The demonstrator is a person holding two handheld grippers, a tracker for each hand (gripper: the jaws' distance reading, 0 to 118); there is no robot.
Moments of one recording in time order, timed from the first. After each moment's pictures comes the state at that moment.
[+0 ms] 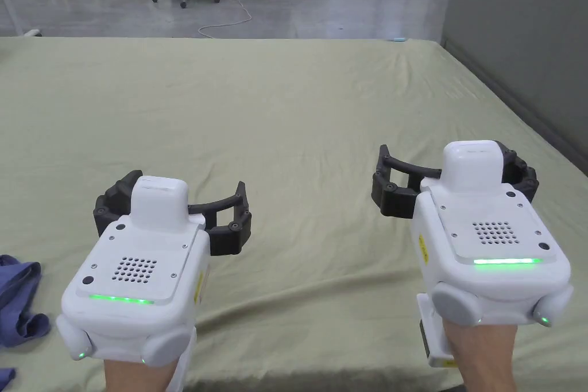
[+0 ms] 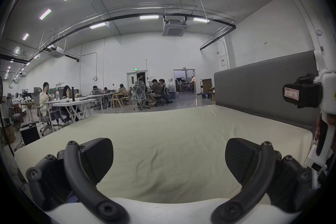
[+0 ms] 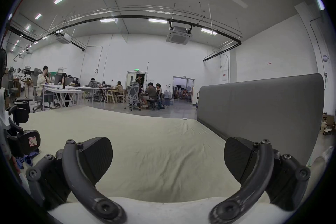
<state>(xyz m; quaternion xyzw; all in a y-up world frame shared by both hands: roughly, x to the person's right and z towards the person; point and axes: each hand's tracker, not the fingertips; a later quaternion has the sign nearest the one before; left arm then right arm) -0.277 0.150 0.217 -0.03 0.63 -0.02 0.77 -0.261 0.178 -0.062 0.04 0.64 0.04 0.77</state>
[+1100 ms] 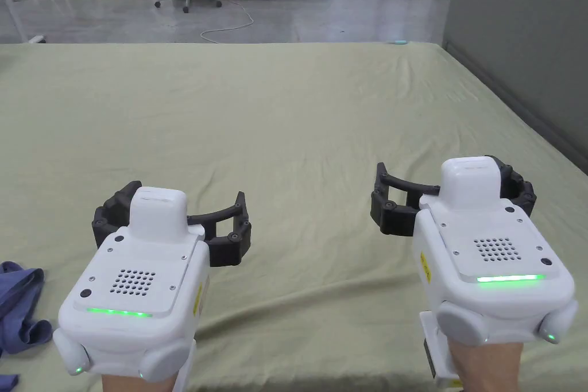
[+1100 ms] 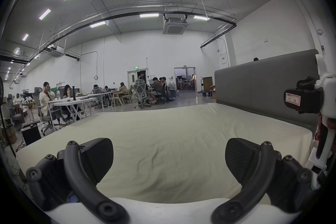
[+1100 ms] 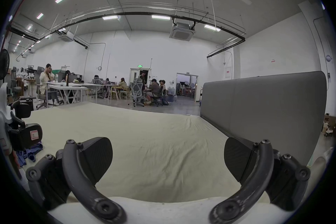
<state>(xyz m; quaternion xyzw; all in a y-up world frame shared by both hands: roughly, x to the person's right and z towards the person) -0.270 0.152 0.216 -0.04 0.64 -0.02 0.77 -0.254 0.171 -0.064 0.03 0.65 0.05 0.76</state>
